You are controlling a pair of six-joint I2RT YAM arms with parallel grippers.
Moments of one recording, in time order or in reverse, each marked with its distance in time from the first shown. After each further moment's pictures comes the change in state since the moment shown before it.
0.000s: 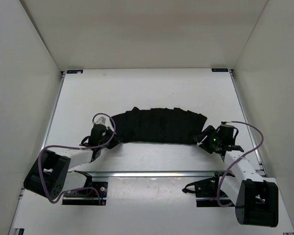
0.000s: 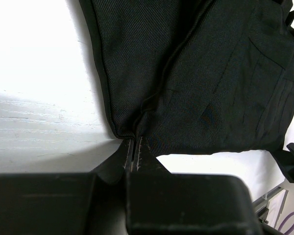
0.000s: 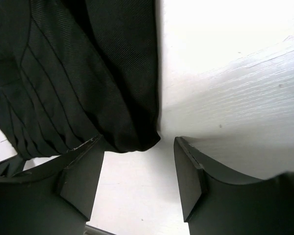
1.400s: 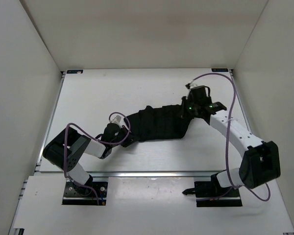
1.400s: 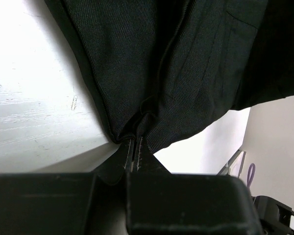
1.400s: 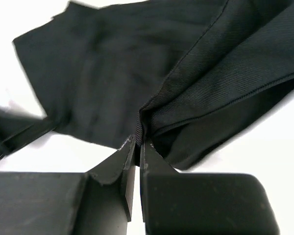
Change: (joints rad) left arm -0.180 0.350 0.079 0.384 0.097 -0.170; right arm 0.410 0.393 0.732 -0.290 0.179 -0.362
